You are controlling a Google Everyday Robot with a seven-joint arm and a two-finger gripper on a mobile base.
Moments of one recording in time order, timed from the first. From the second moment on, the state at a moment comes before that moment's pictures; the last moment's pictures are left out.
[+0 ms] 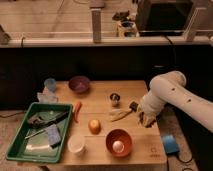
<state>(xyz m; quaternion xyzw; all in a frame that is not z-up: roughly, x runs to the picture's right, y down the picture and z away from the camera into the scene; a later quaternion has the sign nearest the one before) 0.171 0.137 0.694 -0.29 -0.15 -0.17 0.93</state>
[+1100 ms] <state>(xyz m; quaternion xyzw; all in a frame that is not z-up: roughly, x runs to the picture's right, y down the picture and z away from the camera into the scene) 0.117 0.182 0.682 -0.30 -0.18 -0.24 0.90</state>
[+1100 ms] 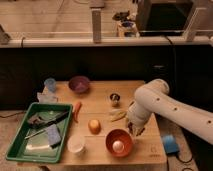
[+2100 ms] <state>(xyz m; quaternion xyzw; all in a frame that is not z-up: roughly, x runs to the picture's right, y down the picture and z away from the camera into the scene) 0.080 0.206 0.676 -0.32 -0.20 -0.28 0.88</state>
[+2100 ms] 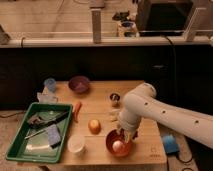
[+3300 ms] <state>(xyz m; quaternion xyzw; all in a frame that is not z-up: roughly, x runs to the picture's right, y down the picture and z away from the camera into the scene) 0.061 0.233 0.676 -0.34 -0.23 -0.30 0.86</state>
